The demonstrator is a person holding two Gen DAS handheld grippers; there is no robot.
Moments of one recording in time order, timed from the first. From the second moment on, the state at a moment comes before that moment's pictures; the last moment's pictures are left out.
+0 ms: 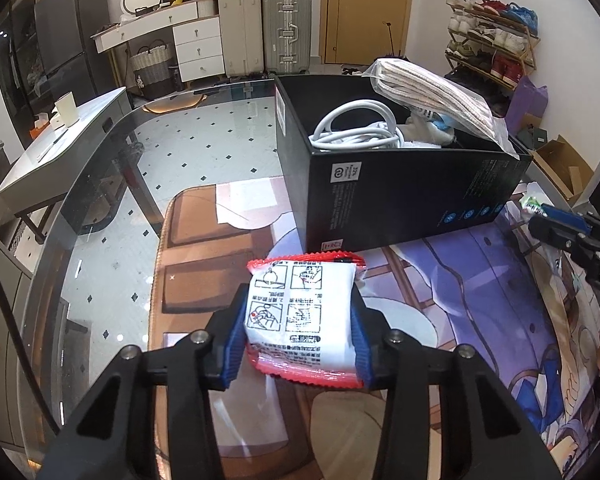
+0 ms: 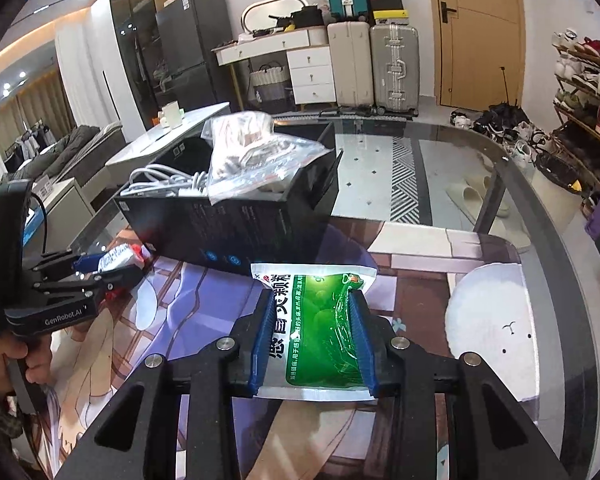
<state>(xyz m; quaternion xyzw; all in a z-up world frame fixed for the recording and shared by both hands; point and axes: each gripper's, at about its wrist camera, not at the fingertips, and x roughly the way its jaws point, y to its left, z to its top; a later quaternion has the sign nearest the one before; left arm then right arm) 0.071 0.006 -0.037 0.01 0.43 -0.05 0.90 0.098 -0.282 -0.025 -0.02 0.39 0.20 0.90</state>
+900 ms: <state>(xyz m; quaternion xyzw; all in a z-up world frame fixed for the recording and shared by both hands) 0.038 0.007 0.016 -0.01 0.35 -0.04 0.94 0.090 -0.258 0.034 -0.01 0.27 0.21 0.94</state>
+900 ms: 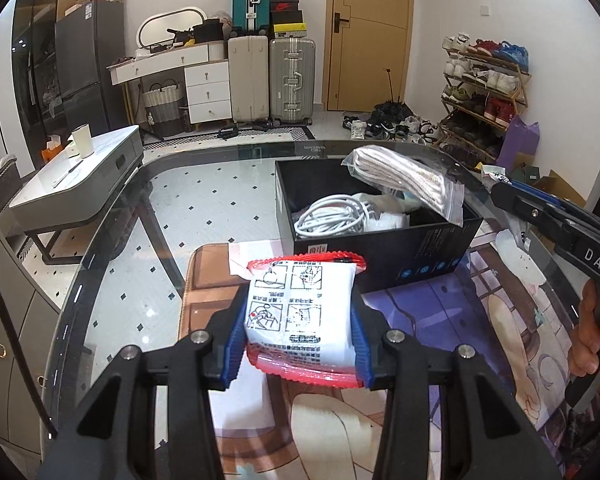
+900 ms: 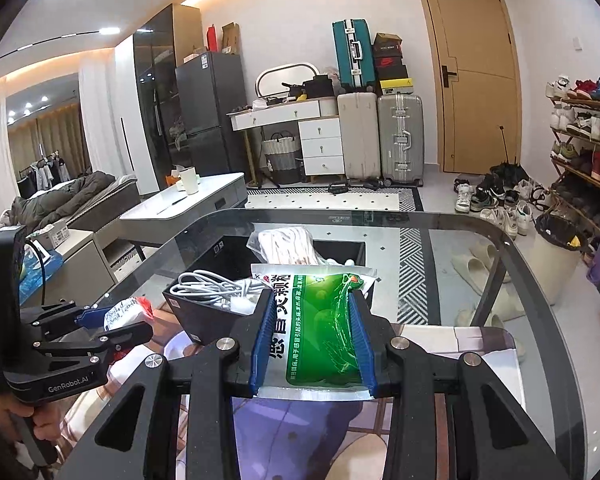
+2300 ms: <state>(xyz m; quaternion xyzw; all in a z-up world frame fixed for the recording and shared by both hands) 0.093 -0.001 0.086 -0.01 0.28 -0.05 0.96 0.134 -0.228 0.094 -0.03 0.26 0.24 0.94</state>
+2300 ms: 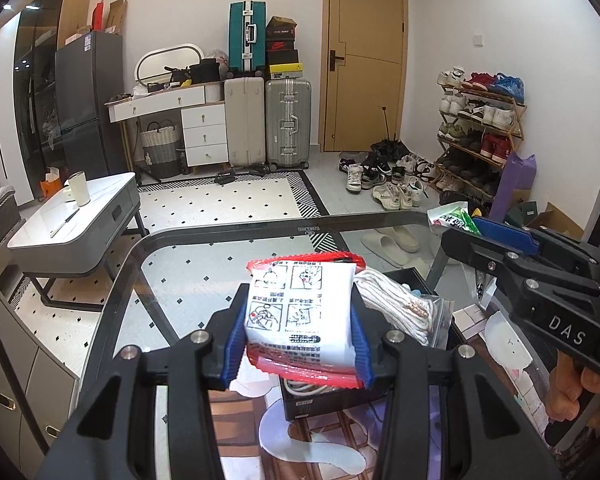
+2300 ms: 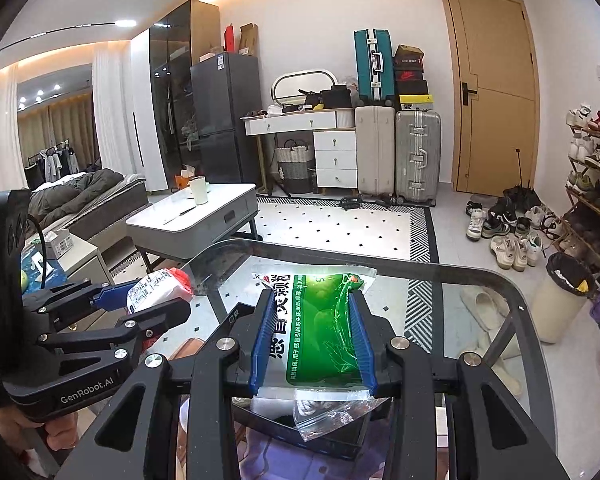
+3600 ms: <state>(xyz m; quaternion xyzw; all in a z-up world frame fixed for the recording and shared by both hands) 0.144 -0.016 0.046 -0.01 0.35 -0.04 0.93 0.183 -0.202 0.063 -0.03 0.34 0.25 0.90</state>
